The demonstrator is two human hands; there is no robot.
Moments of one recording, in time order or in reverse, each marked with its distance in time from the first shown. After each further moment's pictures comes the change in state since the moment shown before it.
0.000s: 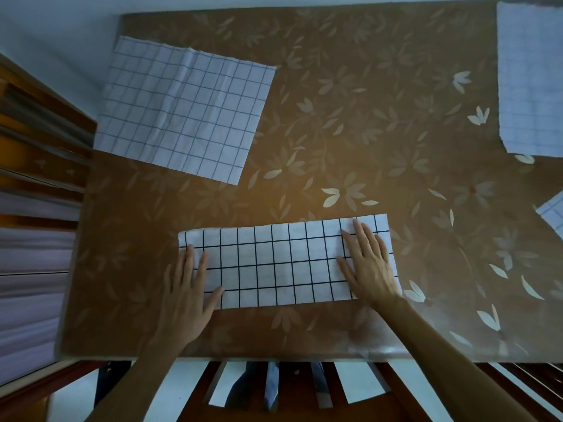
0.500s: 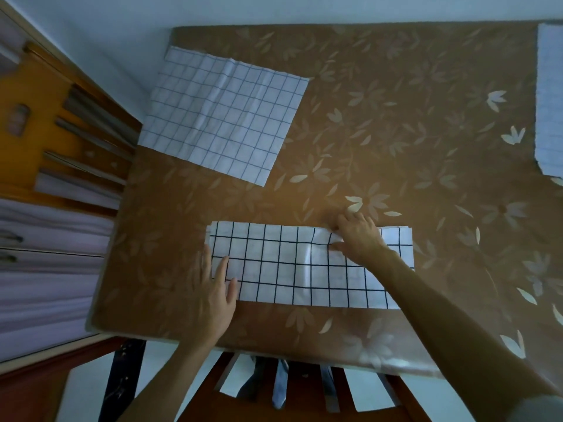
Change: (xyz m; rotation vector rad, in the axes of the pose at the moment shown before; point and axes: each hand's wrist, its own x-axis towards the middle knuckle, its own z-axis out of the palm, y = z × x) left_hand -0.017 0.032 -0.011 -0.103 0.163 -0.250; right_hand 0.093 -0.053 -0.033 -0.183 -0.287 -0.128
